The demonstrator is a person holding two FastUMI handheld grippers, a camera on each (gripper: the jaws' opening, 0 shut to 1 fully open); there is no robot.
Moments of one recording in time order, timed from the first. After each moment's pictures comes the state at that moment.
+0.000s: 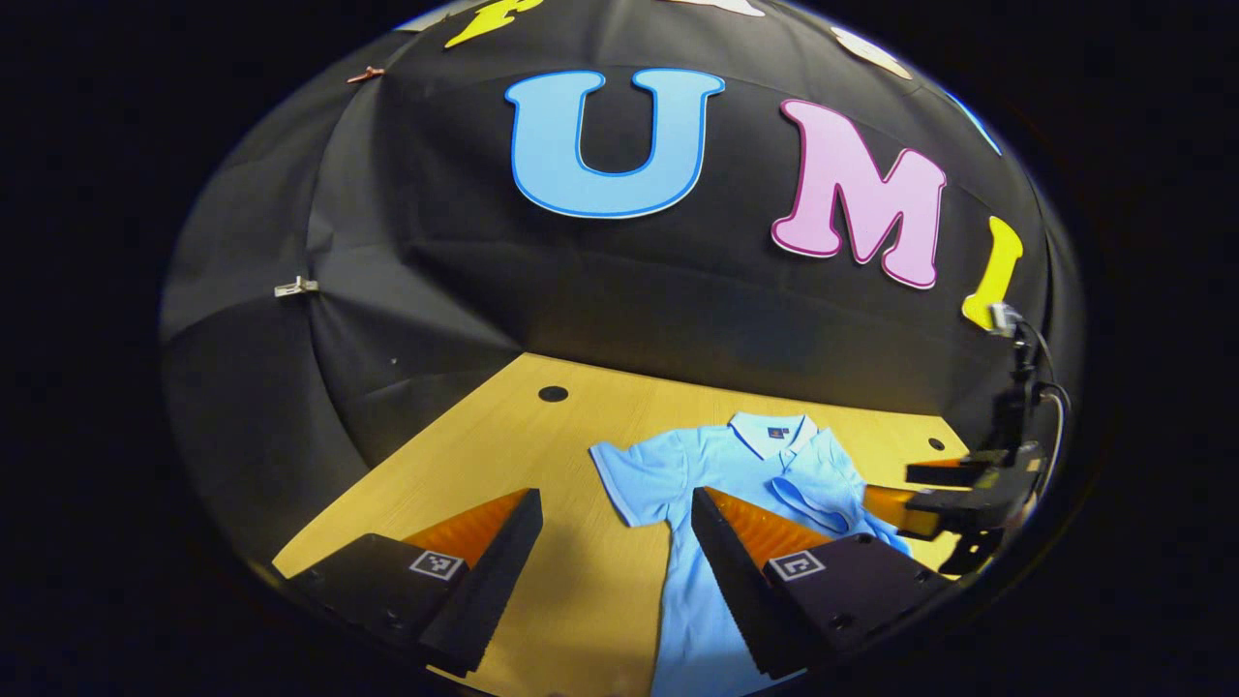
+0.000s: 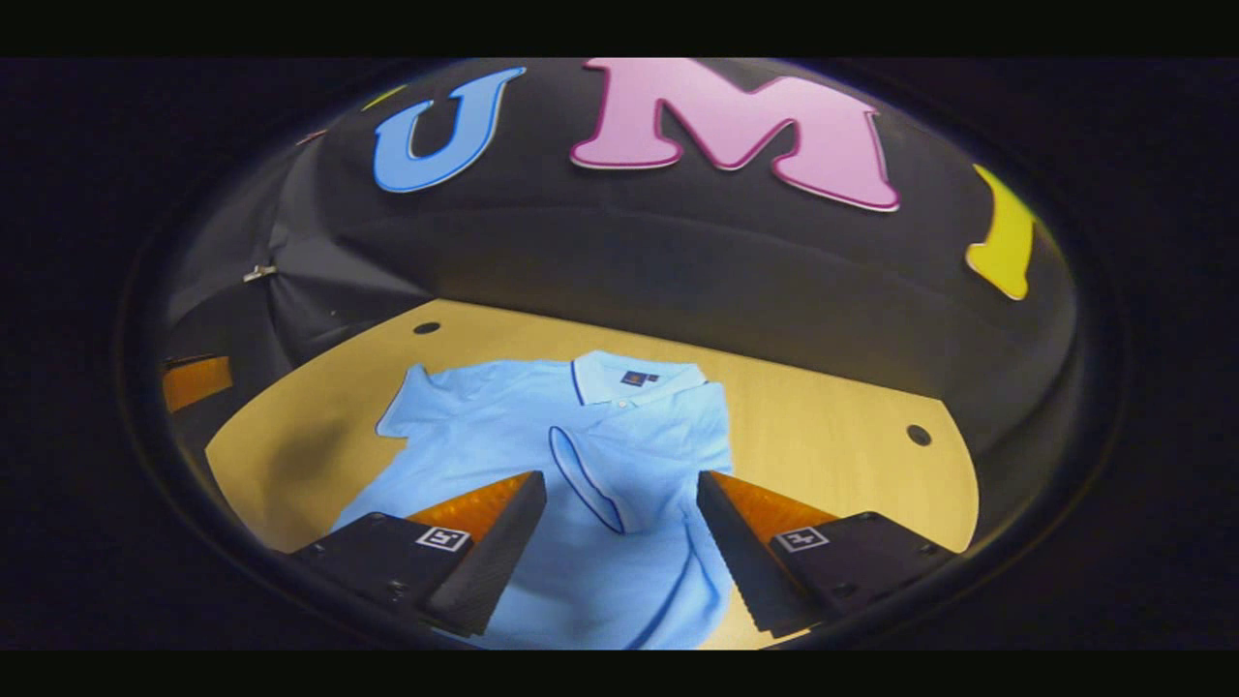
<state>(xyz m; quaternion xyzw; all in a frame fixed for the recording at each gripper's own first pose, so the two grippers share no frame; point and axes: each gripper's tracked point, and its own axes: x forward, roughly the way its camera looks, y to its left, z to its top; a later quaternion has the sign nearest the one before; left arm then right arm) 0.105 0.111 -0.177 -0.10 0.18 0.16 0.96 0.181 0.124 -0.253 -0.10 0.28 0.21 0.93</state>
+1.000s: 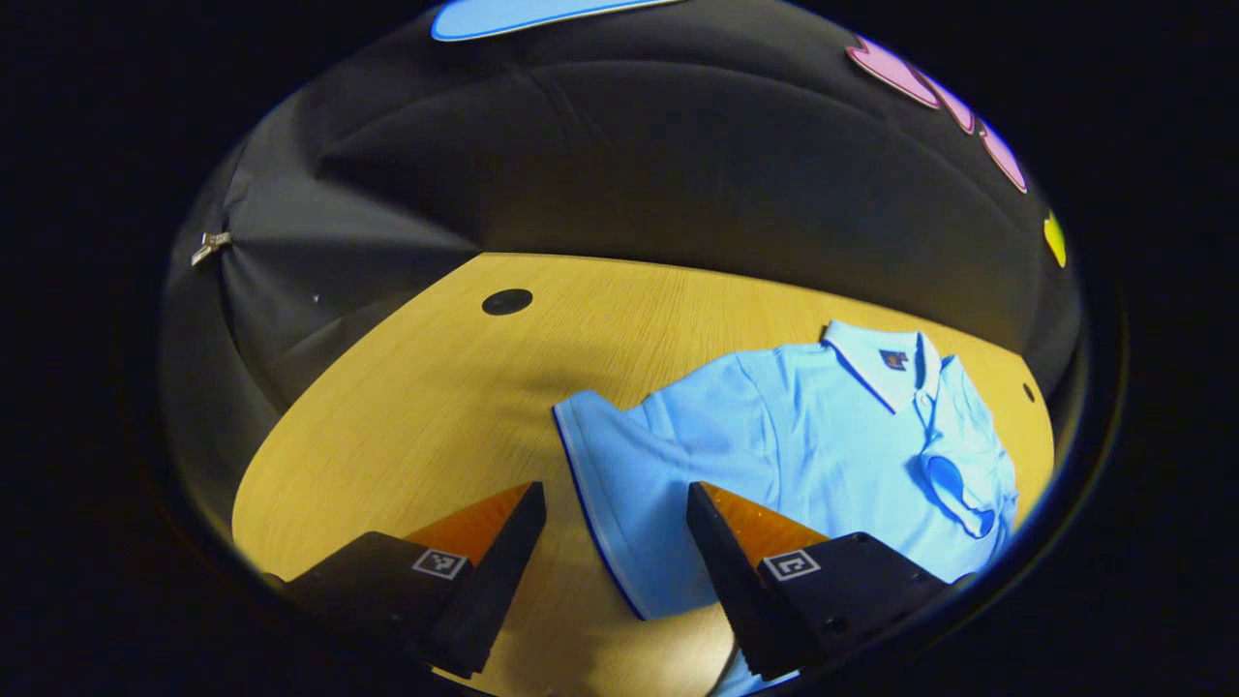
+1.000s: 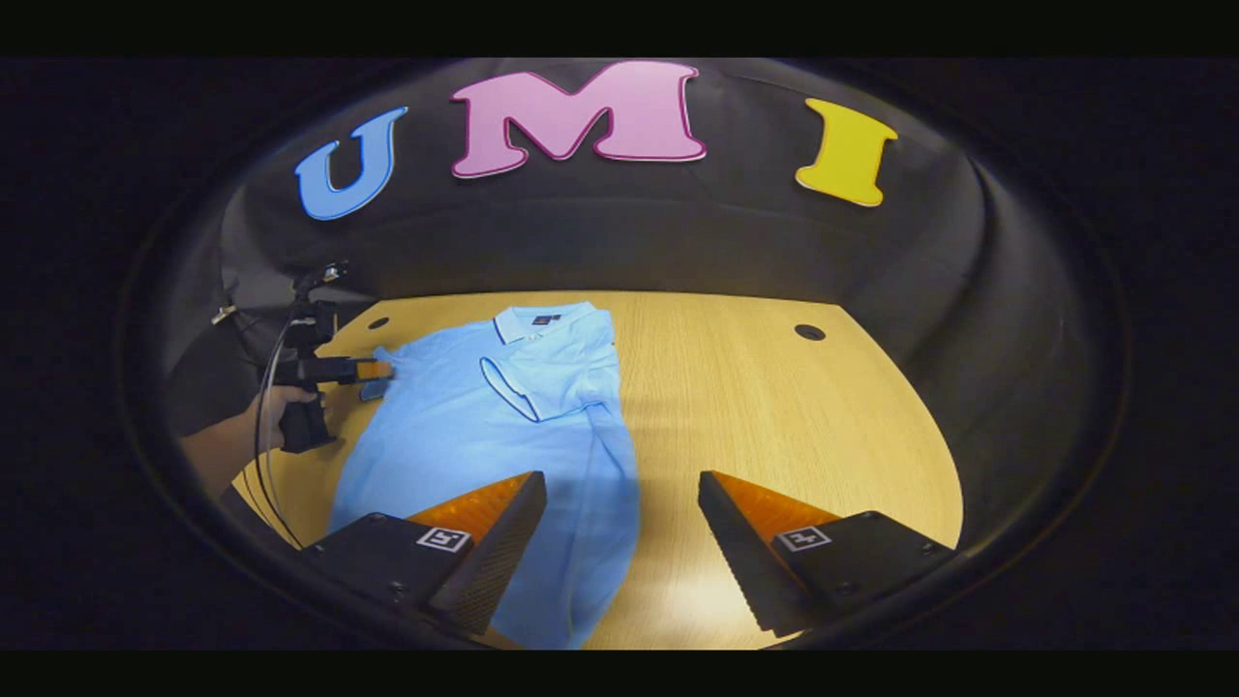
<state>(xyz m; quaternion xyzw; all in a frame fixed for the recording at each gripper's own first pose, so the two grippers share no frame) 0.258 0.149 -0.353 -0.08 0.32 0.17 0.93 0.083 0.001 -0.256 -0.05 0.35 0.12 0.93</state>
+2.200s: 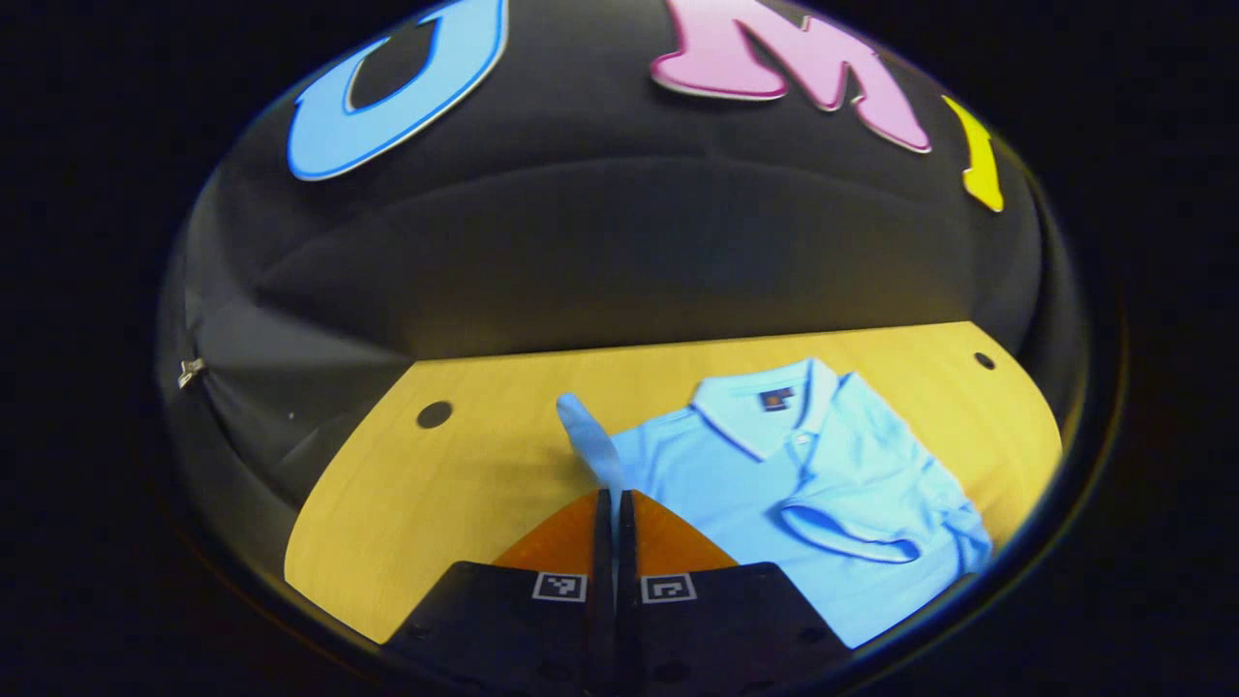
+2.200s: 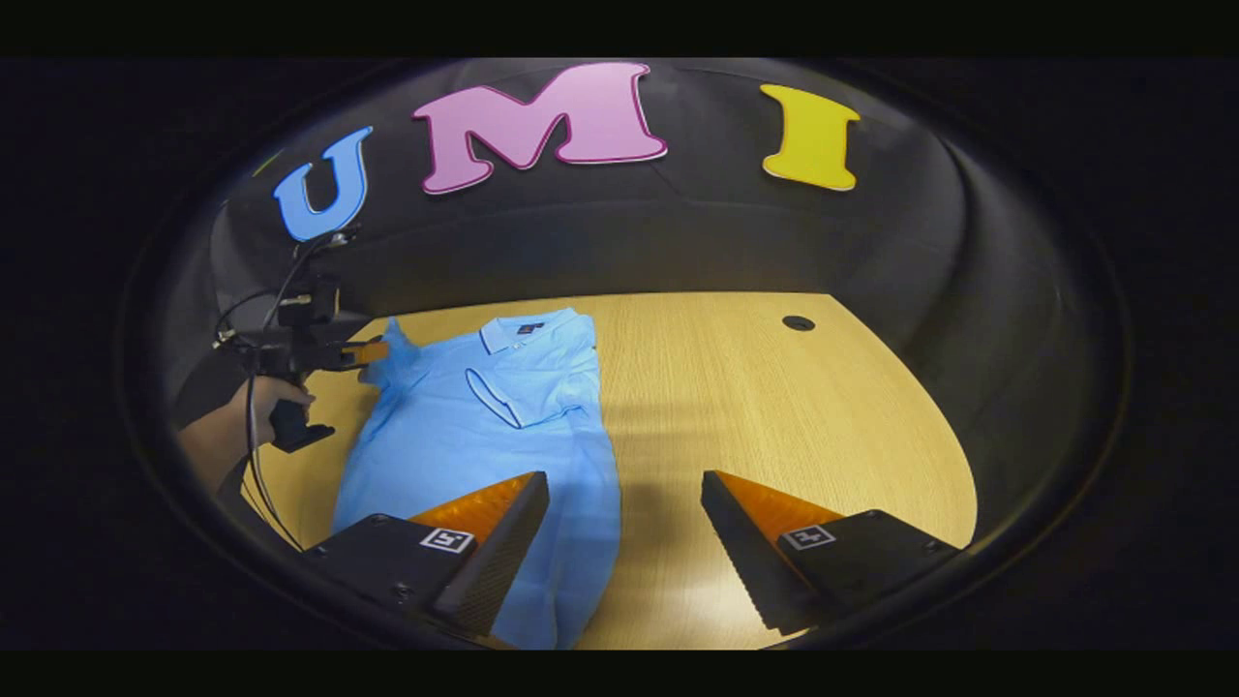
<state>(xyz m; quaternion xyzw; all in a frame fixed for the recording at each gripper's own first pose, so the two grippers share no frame) 0.293 0.022 -0.253 0.01 0.26 0.07 0.96 0.090 -0.023 -0.259 -0.01 0.34 0.12 0.93</state>
